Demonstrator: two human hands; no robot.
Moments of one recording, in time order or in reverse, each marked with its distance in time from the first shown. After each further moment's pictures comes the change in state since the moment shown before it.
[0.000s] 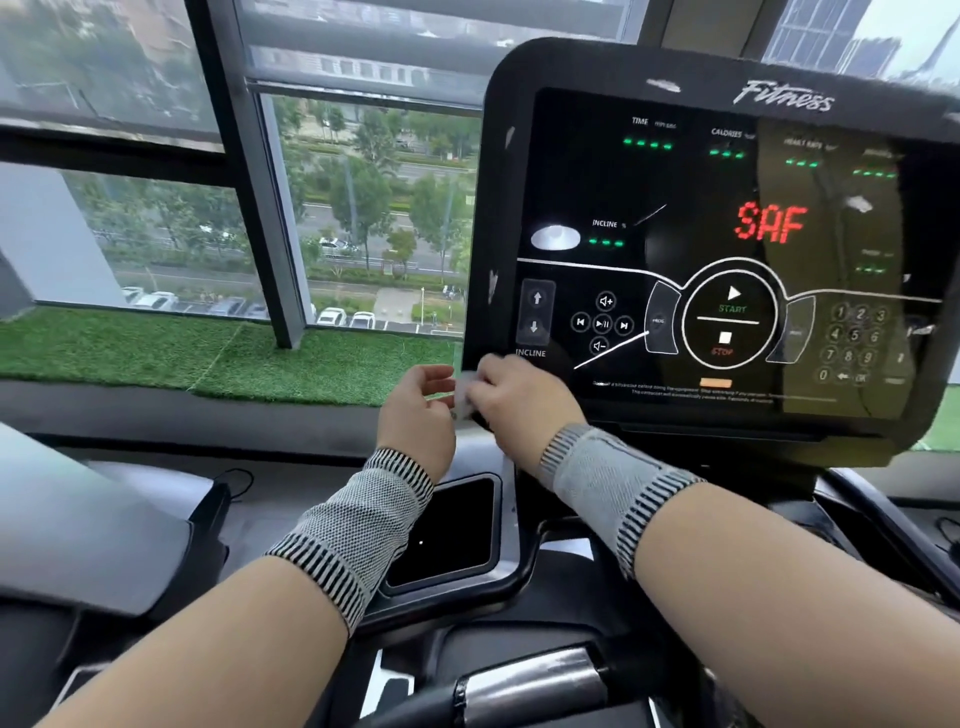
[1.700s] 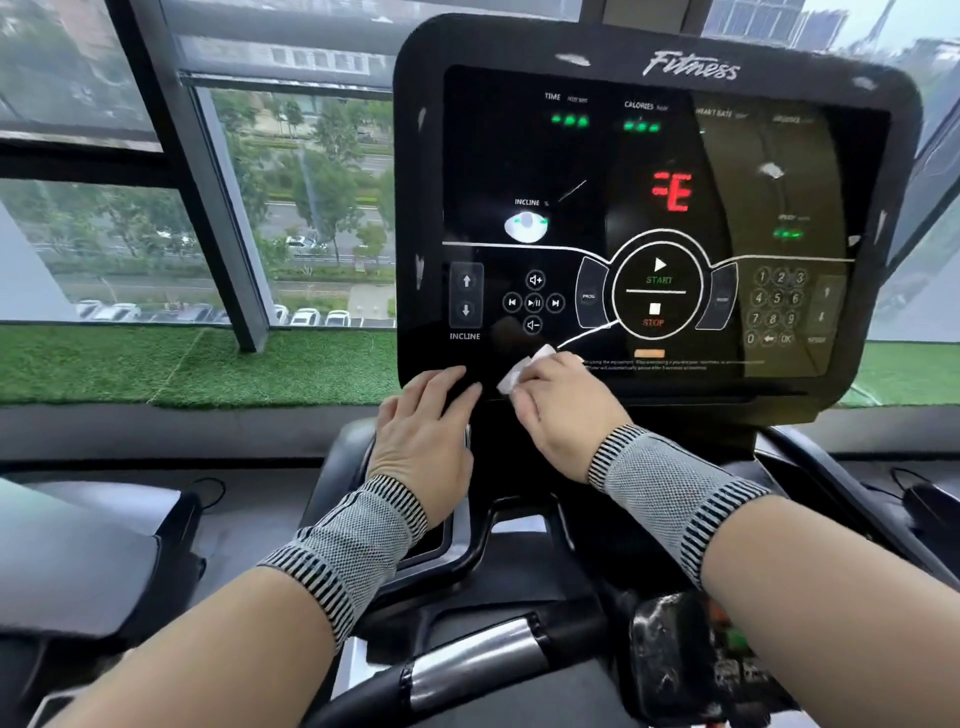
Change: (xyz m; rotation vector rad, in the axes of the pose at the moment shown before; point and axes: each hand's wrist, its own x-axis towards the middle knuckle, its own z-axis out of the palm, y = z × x) left_hand -0.037 -0.009 0.034 0.917 -0.172 0.692; right_hand -0.070 0.064 -0.015 0.071 -0.082 0.216
